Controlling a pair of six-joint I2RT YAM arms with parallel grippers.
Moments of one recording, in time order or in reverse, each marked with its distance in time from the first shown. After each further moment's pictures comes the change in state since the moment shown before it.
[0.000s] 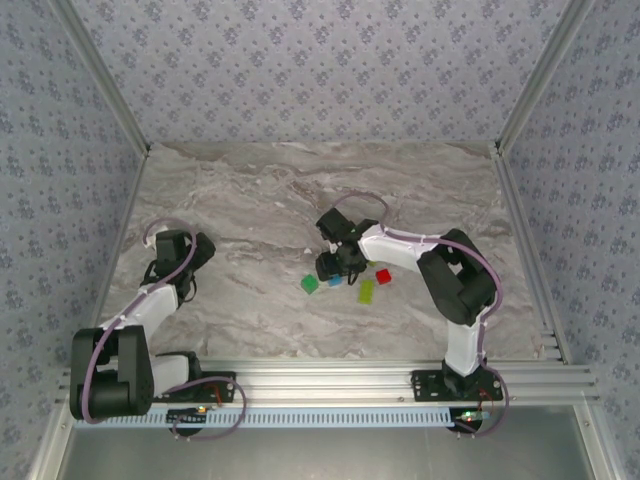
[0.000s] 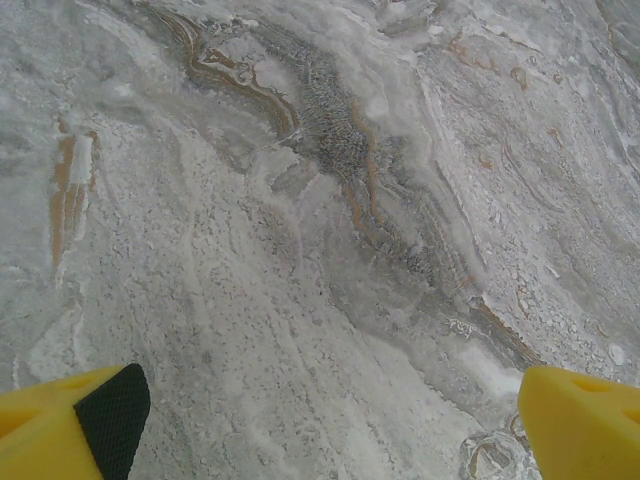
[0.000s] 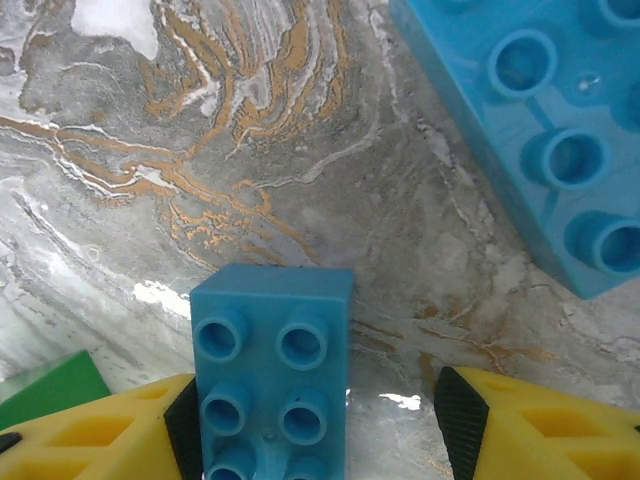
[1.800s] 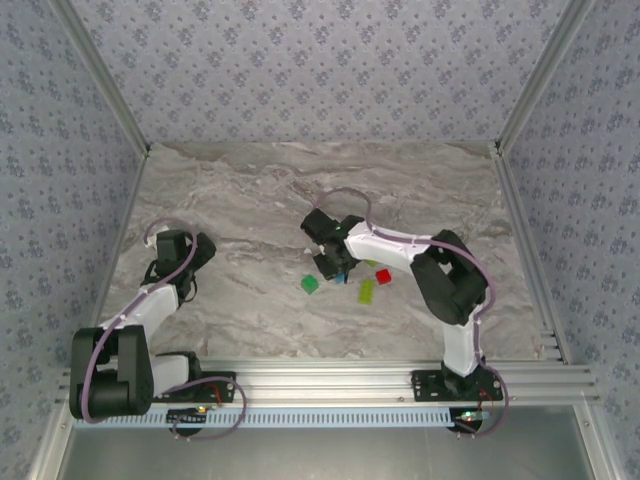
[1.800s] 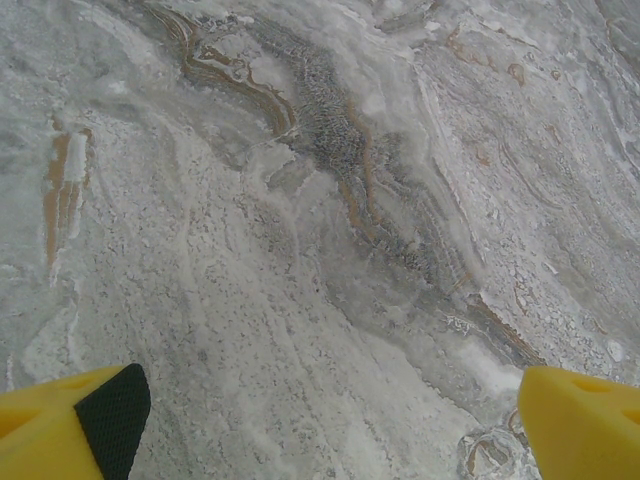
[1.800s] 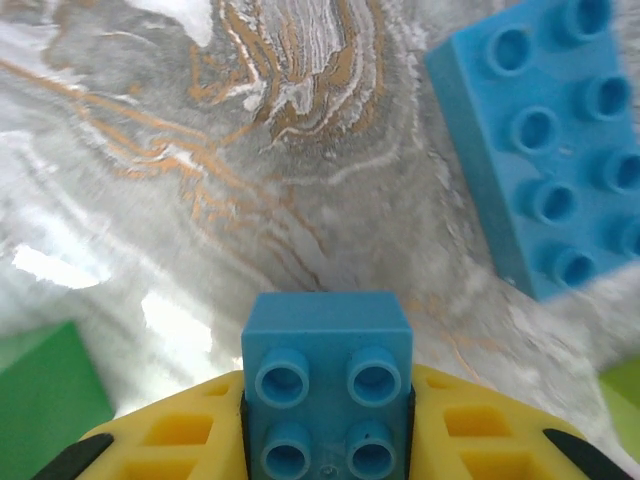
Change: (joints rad) left arm -0.006 0.006 0.000 0.000 0.000 0.000; right arm 0.074 0.022 0.143 -0.194 0.175 -0.148
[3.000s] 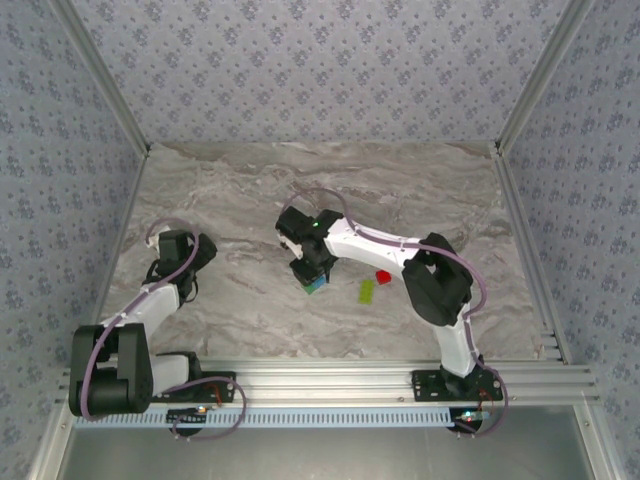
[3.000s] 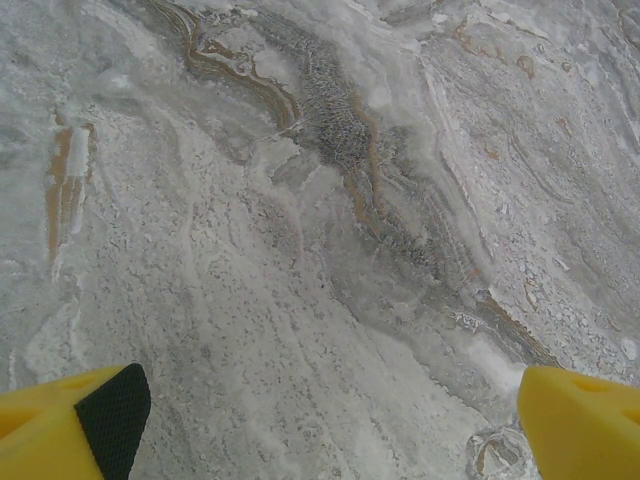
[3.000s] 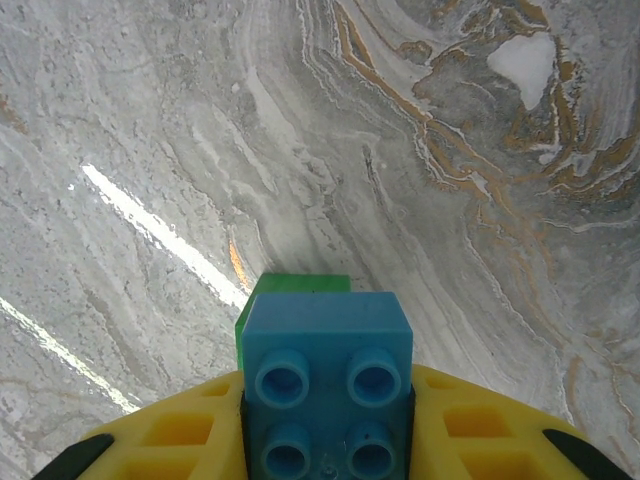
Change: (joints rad) left arm -0.013 0.008 0.000 0.000 -0.022 0.000; right arm 0.104 0.097 0.239 -0.171 -0.138 -0.119
